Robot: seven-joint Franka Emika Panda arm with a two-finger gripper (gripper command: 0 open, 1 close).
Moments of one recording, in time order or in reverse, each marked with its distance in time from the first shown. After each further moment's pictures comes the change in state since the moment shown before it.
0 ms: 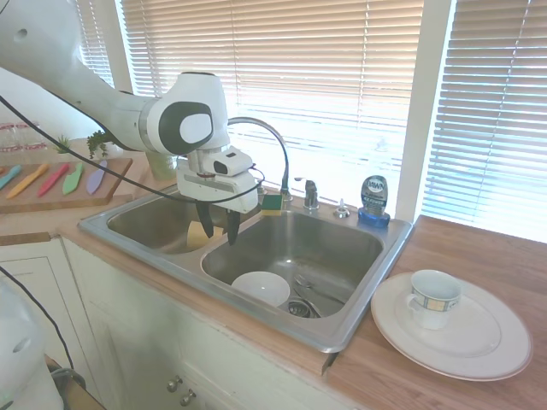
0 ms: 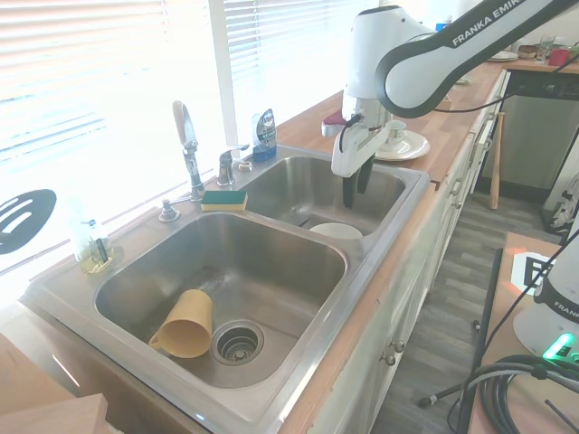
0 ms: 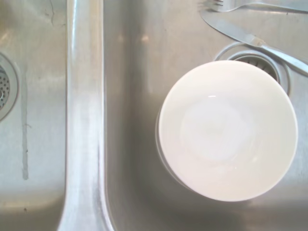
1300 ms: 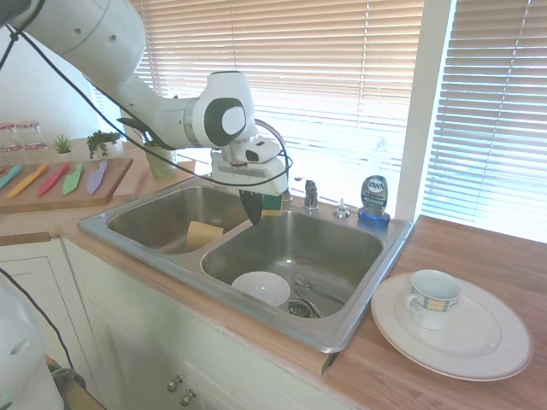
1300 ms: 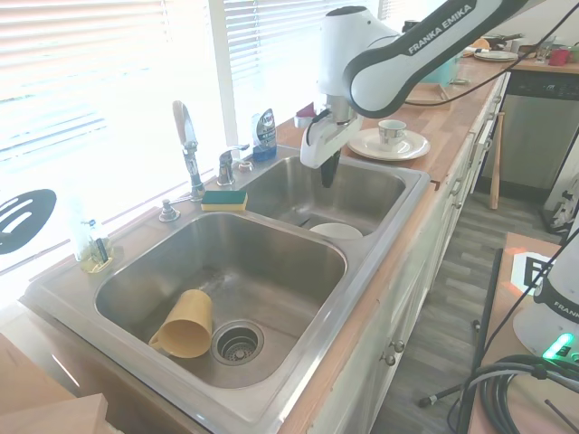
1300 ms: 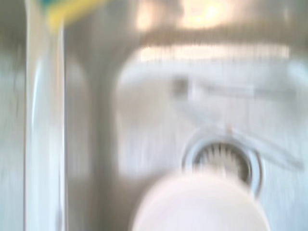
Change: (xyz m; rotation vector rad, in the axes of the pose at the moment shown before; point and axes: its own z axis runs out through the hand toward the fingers) arm 0.077 -0.073 0.005 0.004 0.115 0.032
